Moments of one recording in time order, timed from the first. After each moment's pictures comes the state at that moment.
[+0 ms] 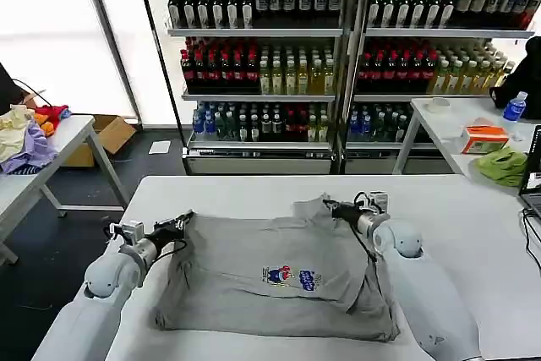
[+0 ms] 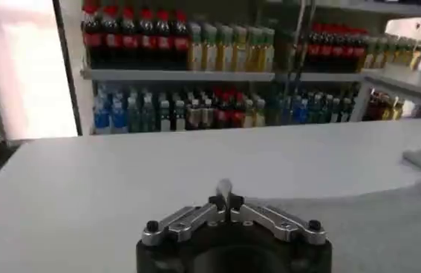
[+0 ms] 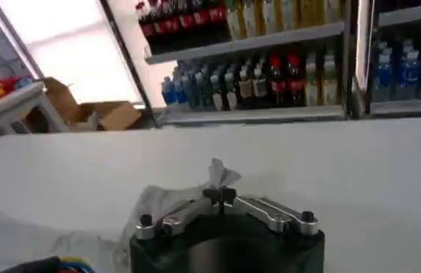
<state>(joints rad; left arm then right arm) 0.92 -1.05 -0.38 -1.50 -0.53 0.42 0.22 -0.68 1.20 0.26 1.37 0.62 -0.58 -0.19</state>
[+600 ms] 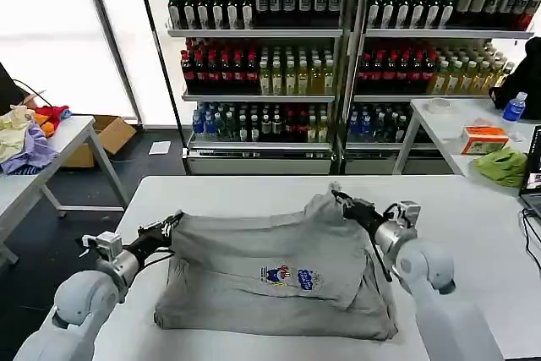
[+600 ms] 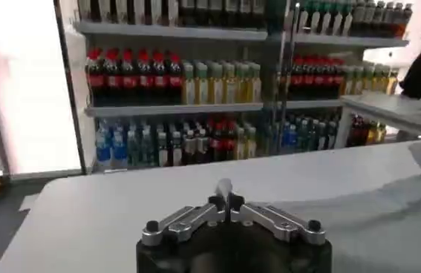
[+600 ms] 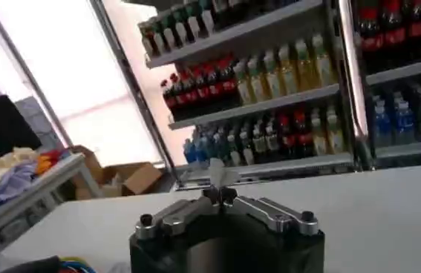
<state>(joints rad) 1.16 -0.98 -0.51 -1.78 -0.57 0.41 0.20 -0.99 1.18 0.44 1.84 0.76 -0.58 -0.08</state>
